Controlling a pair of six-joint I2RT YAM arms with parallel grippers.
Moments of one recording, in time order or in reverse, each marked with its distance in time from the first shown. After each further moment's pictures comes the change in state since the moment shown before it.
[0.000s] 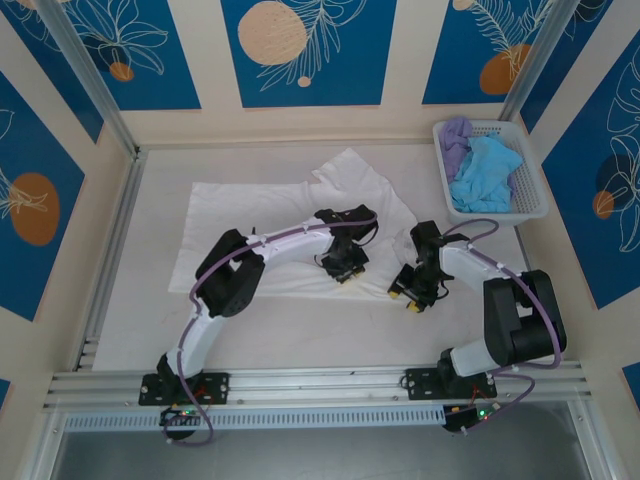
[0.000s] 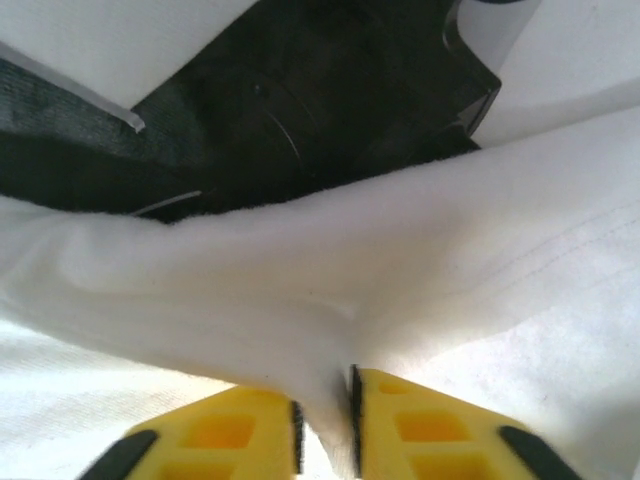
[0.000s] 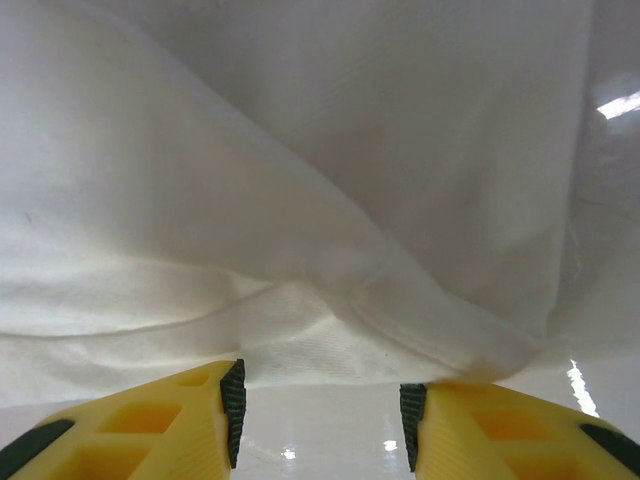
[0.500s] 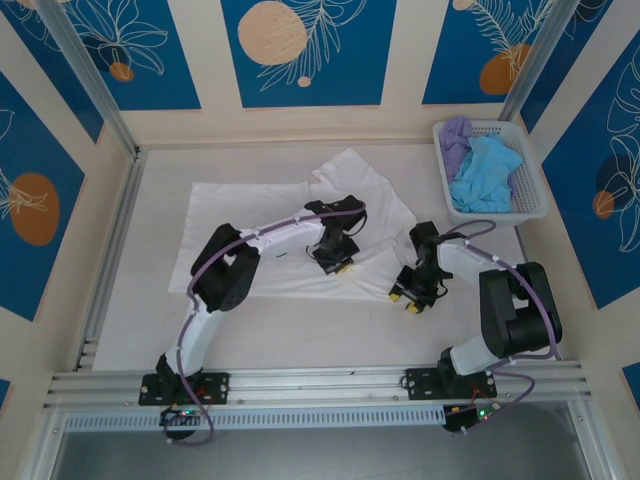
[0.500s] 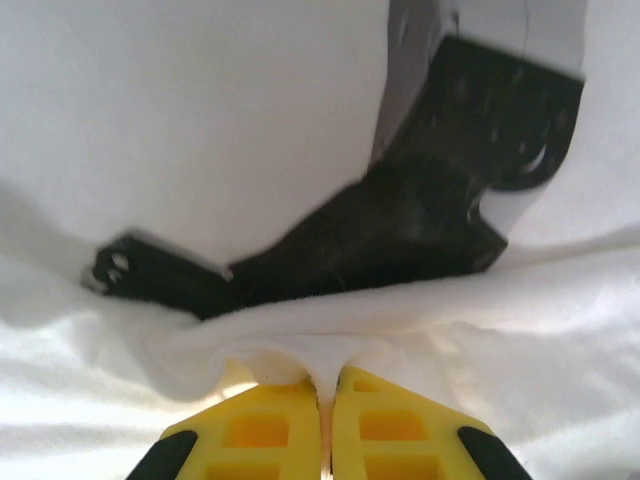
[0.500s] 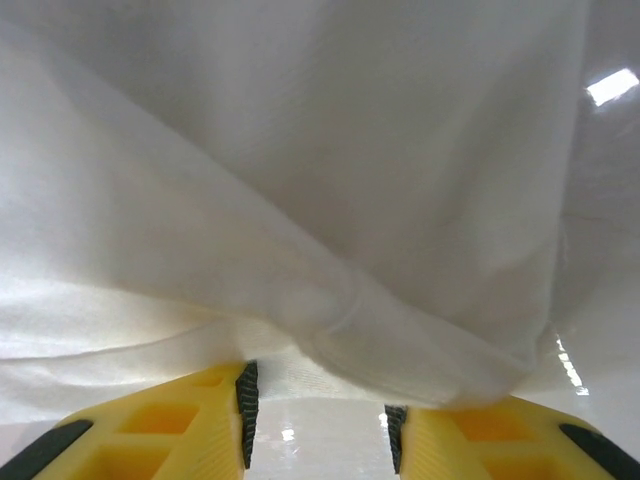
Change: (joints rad) left arm 0.089 0.000 -0.005 0.004 0.000 0.008; right arm -0.003 0.052 0.011 -0.012 0.001 -0.004
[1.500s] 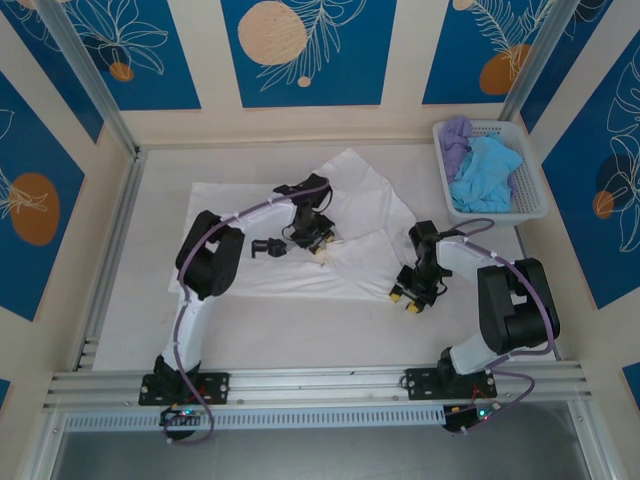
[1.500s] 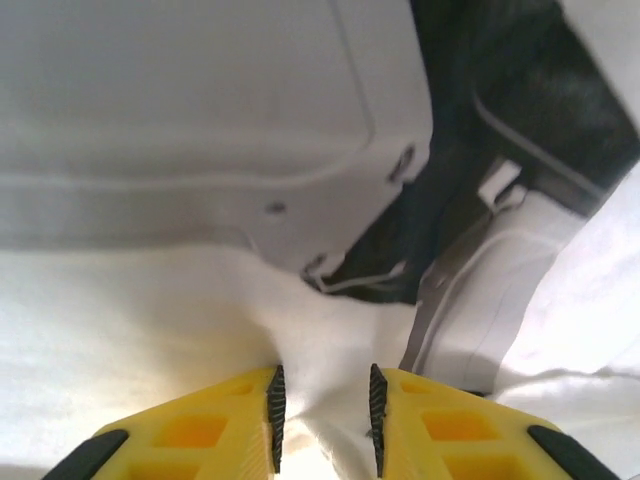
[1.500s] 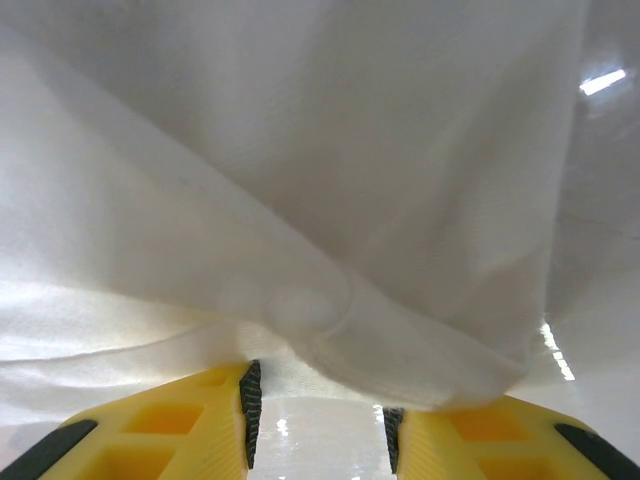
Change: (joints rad) left arm 0.202 0.000 -0.053 0.129 0.076 -0.019; right arm -0.006 0.019 0.018 -0.024 0.004 -0.011
